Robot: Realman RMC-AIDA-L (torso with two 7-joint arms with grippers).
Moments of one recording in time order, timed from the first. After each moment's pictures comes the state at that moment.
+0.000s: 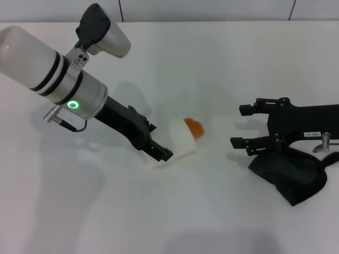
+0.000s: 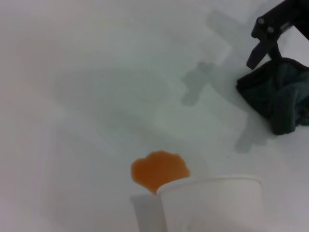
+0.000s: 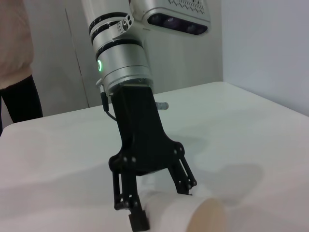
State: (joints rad) left arm -1.21 -2.08 2.85 -0.36 0.40 1.38 -1.60; right arm 0.47 2.01 -1.09 -0.76 -1.78 -1.43 1.34
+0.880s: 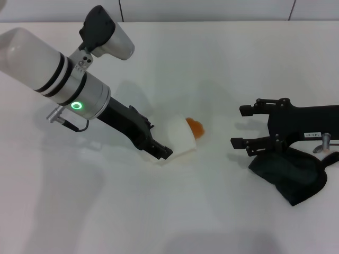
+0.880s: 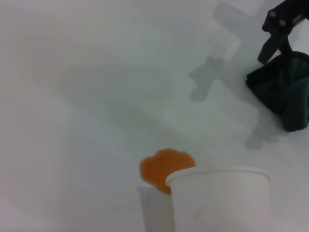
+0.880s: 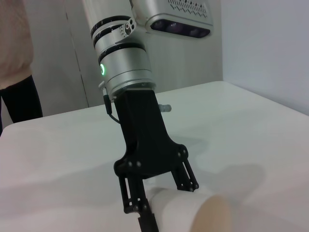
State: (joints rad) left arm -1.21 -2.08 2.85 -0.34 0.41 1.34 -1.60; right arm 0.47 2.01 -1.09 -0.76 -1.78 -1.43 1.34
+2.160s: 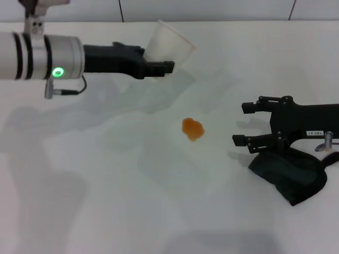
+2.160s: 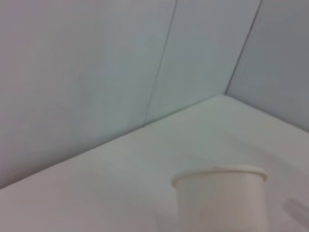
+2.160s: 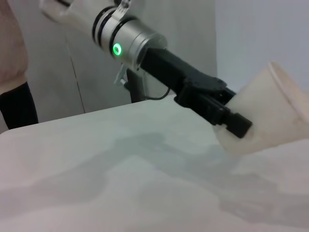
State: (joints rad) left arm -1.07 -2.08 2.85 -0.47 -0.19 1.35 -1.43; right arm 0.46 2.01 -1.08 -0.77 -1.76 -1.43 1.34
